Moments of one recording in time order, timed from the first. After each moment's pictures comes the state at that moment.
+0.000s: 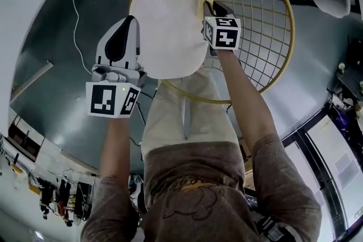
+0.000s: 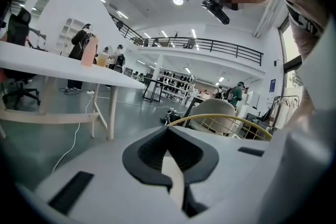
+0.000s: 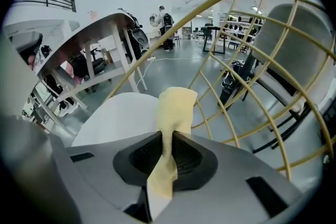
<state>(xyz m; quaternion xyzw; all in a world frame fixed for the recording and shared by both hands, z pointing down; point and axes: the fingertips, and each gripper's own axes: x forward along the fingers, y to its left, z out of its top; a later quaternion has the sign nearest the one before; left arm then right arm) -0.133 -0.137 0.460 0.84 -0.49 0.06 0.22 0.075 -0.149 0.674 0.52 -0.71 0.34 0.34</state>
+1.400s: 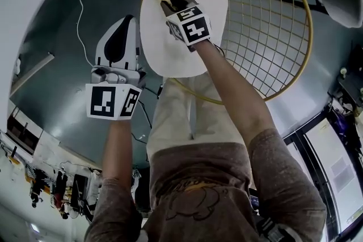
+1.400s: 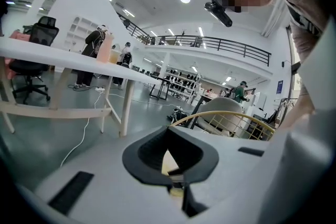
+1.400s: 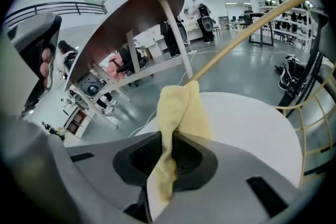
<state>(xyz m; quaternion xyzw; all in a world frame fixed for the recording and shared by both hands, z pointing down) -0.172 -0.136 0.480 0.82 -0.52 0.07 0.24 -0.112 -0.147 0.688 0.32 -0.82 0.35 0.32</state>
